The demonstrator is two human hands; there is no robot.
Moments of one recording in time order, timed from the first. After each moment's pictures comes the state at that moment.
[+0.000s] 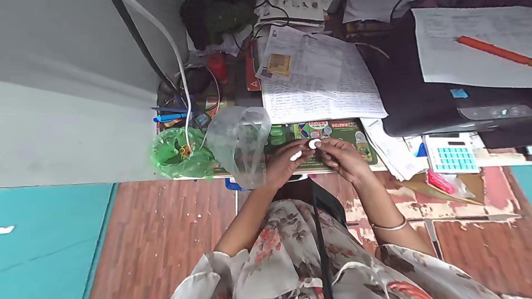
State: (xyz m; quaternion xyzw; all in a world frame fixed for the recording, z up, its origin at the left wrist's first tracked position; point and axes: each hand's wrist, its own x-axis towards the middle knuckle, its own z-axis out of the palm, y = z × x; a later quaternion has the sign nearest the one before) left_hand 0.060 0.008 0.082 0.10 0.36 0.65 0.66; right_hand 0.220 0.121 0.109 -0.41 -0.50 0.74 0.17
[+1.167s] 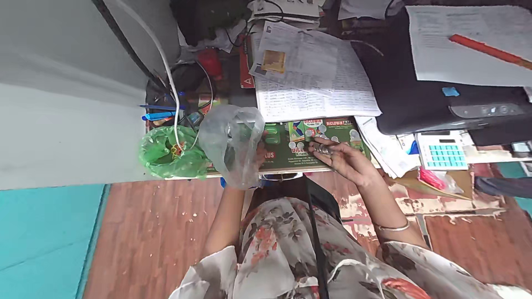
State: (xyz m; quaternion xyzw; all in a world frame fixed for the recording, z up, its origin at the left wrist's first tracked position) left_hand 0.018 -0.021 0.093 -0.04 0.55 0.61 0.57; right_hand 0.257 0.134 0.100 -0.32 -0.24 0.90 0.19
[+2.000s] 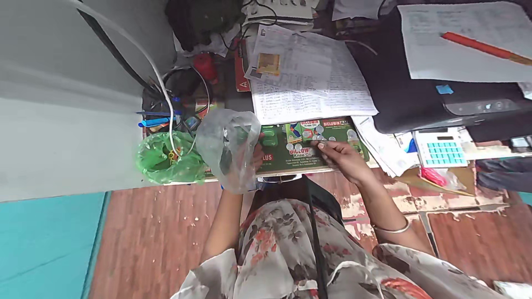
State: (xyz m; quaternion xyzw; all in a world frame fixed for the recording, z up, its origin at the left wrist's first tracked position) left_hand 0.025 -0.013 0.118 -0.02 0.47 0.69 0.54; right_hand 0.249 0.128 0.104 -0.41 -0.66 0.61 0.15
